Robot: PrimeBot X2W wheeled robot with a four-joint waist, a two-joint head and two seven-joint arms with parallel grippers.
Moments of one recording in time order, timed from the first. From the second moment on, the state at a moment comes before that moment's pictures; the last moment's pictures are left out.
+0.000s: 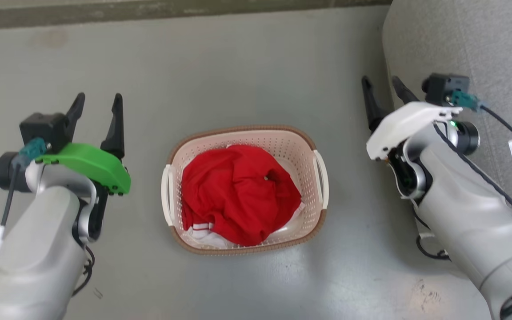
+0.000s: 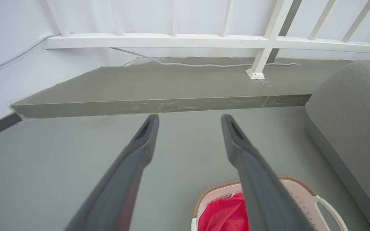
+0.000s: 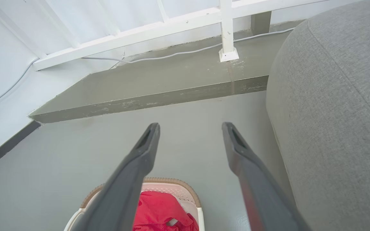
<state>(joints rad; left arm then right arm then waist) -0.63 0.30 -0.58 0.52 -0.71 0.08 -0.25 -0.76 -0.18 0.69 0.82 0.82 -0.10 -0.25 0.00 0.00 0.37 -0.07</state>
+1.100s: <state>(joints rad) -0.16 0.32 -0.41 0.22 -0.51 0.12 -0.25 -0.37 -0.28 0.50 0.54 0.52 -0.13 -0.25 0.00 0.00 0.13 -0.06</state>
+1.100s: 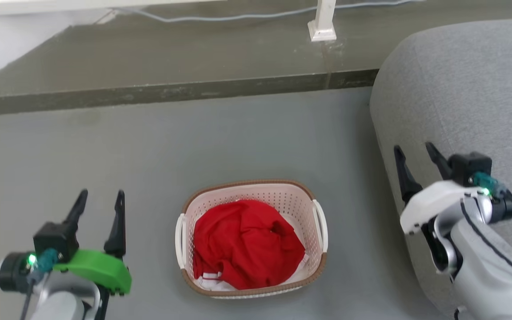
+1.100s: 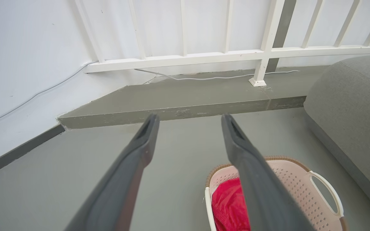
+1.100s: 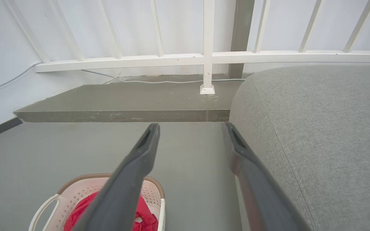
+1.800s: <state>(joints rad) -0.02 0.26 -0.33 0.15 -0.41 0.12 -0.23 -0.22 -0.24 0.42 0.41 0.40 -0.13 -0.24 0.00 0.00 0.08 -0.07</state>
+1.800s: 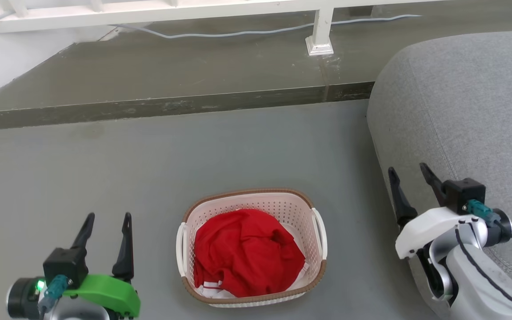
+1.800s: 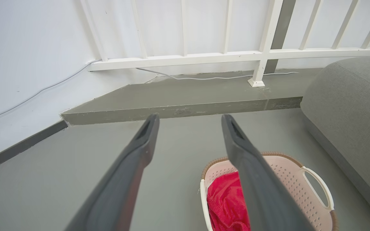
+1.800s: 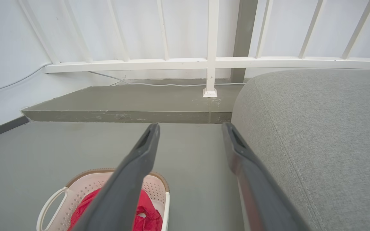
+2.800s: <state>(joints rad) 0.05 0.18 -0.26 0.07 -0.34 0.12 -0.16 -0.09 -0.19 0.31 0.22 0.26 -0.13 -0.13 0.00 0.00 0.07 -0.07</state>
